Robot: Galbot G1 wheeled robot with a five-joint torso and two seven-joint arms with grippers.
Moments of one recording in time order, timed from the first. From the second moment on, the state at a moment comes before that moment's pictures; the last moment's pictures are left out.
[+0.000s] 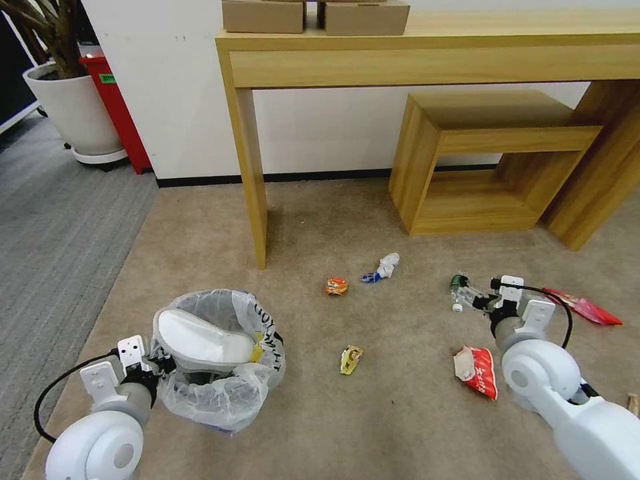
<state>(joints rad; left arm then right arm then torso) 1.57 -1.20 -0.69 -2.22 -0.79 0.61 -0.51 -1.20 0.77 0.37 1.94 1.02 -0.44 0.66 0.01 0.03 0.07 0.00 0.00</state>
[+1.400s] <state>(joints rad) 1.59 -1.20 -0.69 -2.20 -0.78 0.57 -0.50 -0.98 0.88 0.00 1.37 0.91 -0.52 0.64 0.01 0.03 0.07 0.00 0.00</state>
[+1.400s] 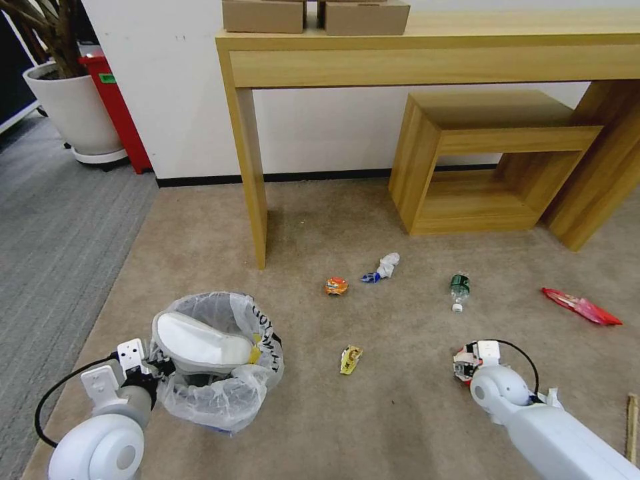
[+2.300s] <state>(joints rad) 1.60 -1.20 -0.68 -2.21 -0.78 0.56 -0.50 -0.96 0.93 -0.02 1.21 0.80 -0.40 0.59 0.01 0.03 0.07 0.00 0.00</state>
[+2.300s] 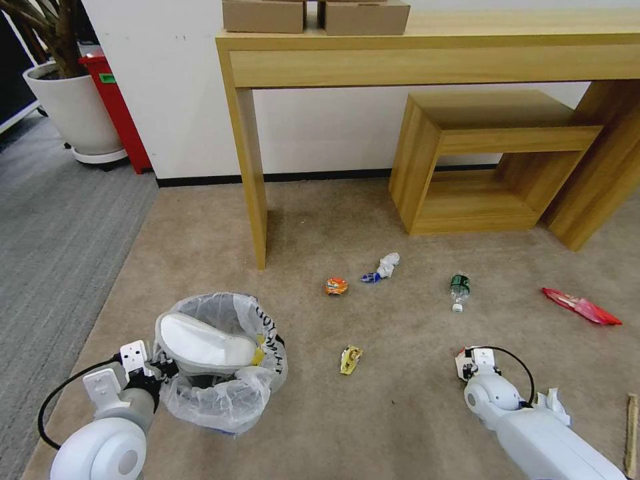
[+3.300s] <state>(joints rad) 1.59 -1.20 -0.66 -2.22 -0.78 0.57 -0.50 -1.19 0.75 0.20 1.96 0.85 0.08 0.17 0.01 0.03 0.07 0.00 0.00</state>
